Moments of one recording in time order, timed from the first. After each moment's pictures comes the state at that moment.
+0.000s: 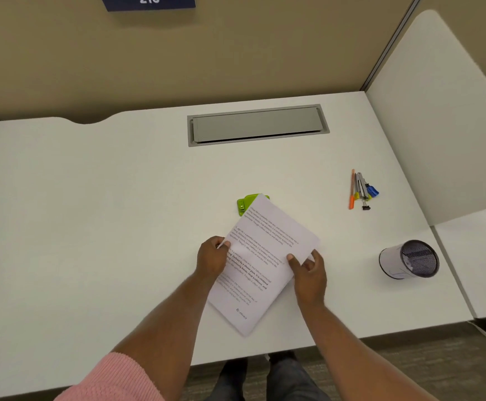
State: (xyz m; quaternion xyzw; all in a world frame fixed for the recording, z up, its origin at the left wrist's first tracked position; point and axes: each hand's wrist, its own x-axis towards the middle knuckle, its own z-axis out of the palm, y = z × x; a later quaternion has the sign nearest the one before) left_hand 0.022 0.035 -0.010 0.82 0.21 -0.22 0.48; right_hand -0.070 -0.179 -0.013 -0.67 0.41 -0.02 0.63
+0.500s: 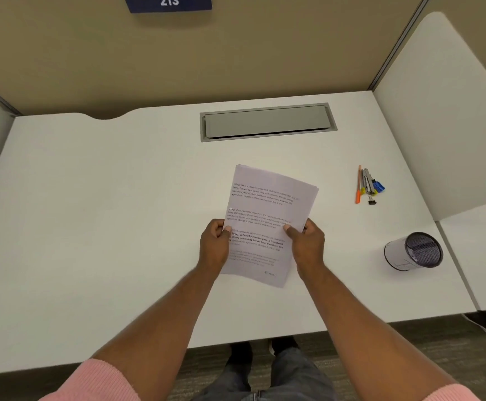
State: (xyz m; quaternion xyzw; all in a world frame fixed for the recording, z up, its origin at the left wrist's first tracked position) left_hand 0.000 0.049 0.034 0.76 0.20 -0.12 0.60; right_hand -0.023 -0.153 0.044 -0.64 0.33 -0.02 0.69
